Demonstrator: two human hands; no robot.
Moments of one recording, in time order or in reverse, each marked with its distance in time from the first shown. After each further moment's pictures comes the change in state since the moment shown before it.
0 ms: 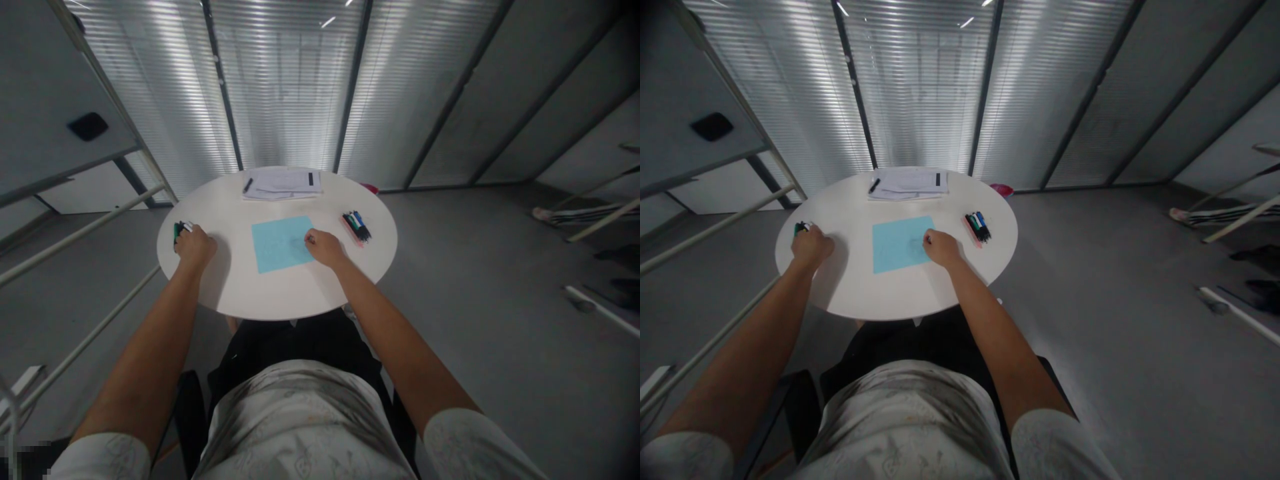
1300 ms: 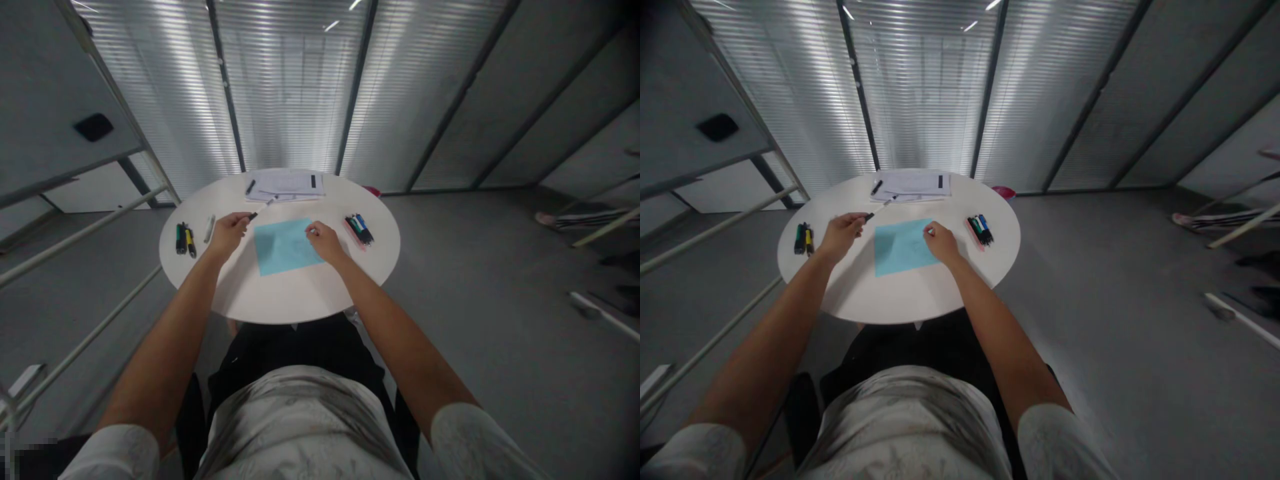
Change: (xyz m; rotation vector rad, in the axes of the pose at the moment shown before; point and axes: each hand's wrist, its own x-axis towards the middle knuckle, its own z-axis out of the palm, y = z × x) left_hand -0.010 0.057 0.004 -1.093 -0.200 0.328; right_hand 0.020 -0.005 0.001 0.486 0.171 0.101
